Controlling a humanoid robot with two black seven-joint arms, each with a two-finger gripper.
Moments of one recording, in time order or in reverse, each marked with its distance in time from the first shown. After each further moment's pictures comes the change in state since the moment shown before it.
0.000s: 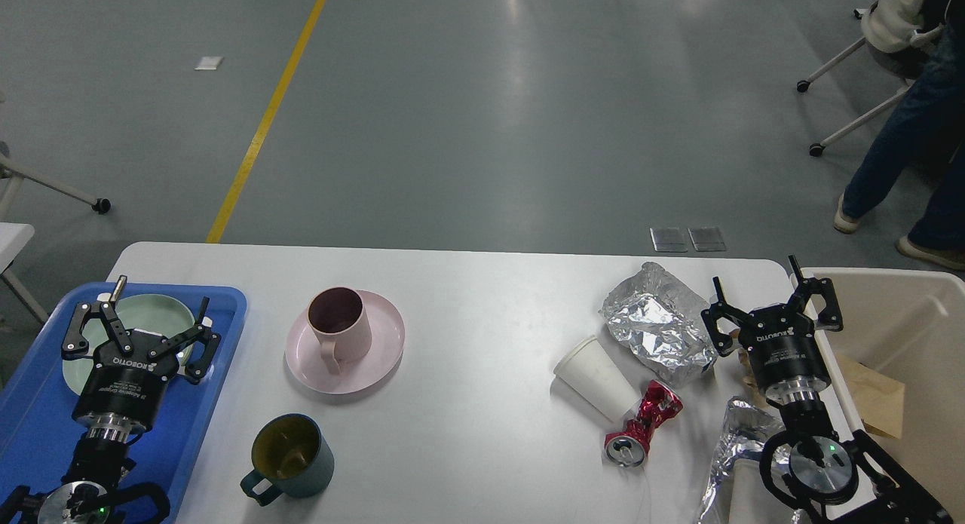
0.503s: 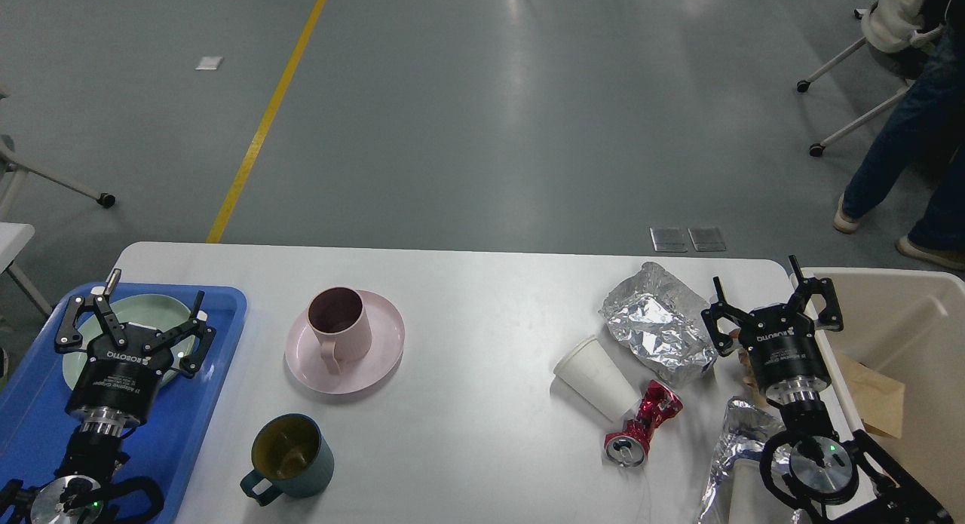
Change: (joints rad) left arm -0.012 0.025 -0.001 -0.003 -0.002 -0.001 0.000; right arm 0.000 -0.001 0.000 0.000 0.000 0.000 0.000
